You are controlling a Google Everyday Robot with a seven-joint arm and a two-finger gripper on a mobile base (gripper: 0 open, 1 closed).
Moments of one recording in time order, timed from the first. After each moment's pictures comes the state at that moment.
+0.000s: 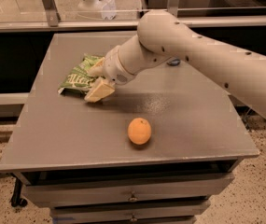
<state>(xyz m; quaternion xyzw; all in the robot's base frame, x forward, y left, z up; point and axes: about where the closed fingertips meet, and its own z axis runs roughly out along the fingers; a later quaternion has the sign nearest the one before) 0.591 0.115 0.841 -0.68 0.60 0.20 0.37</state>
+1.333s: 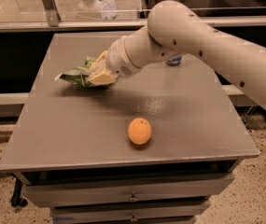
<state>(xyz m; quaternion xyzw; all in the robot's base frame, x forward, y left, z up) 0.590 0.107 0.876 -0.66 0.59 0.21 0.40</state>
